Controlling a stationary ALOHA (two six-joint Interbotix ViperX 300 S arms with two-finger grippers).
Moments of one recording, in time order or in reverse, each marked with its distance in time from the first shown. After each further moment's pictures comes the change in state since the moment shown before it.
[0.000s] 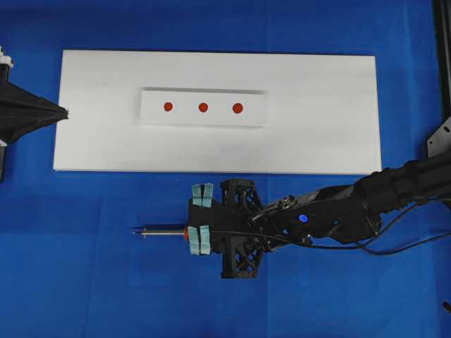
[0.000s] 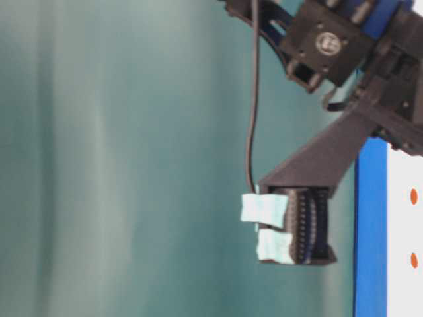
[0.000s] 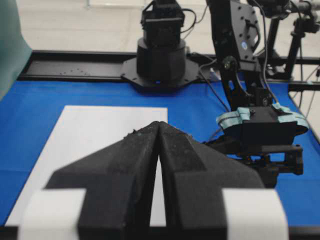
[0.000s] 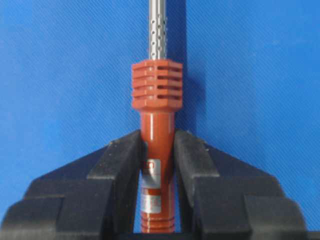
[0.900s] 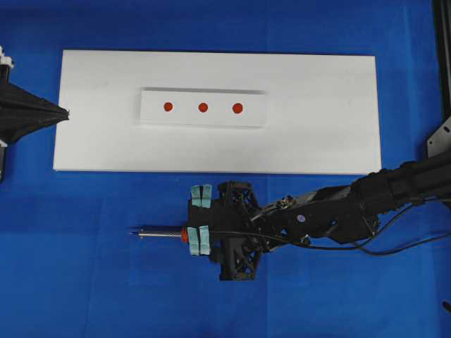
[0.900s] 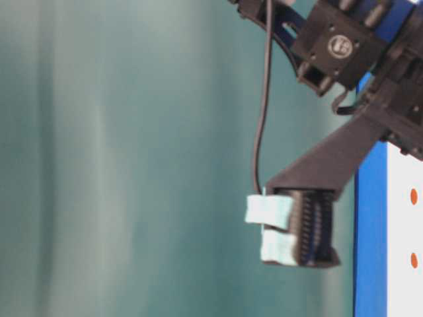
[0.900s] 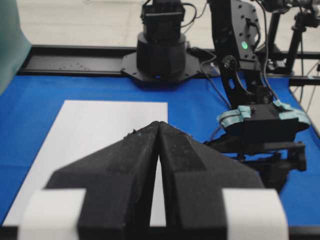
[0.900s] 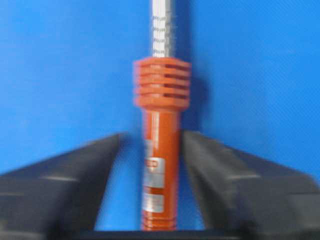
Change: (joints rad) left arm 0.000 0.000 0.002 0.002 0.017 0.000; right arm 0.000 0.012 -0.002 0.002 -0.025 0.005
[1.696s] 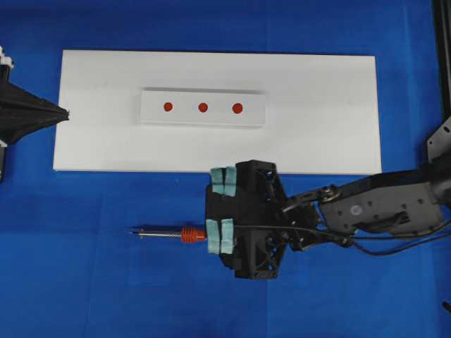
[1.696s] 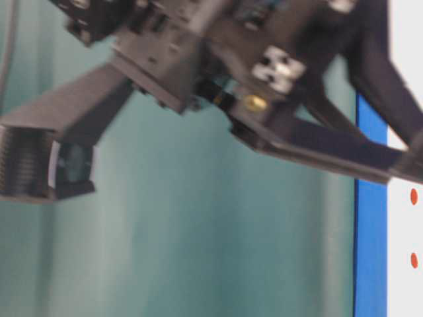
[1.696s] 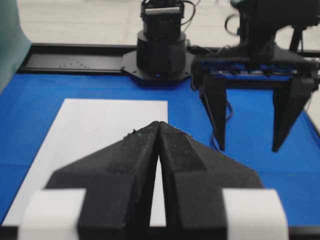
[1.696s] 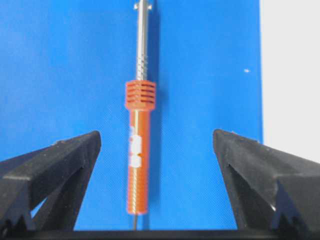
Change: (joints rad) left arm 0.000 0.000 0.000 0.000 0.003 0.000; right arm 0.026 -0.291 -0.026 -0.006 0.305 -0.051
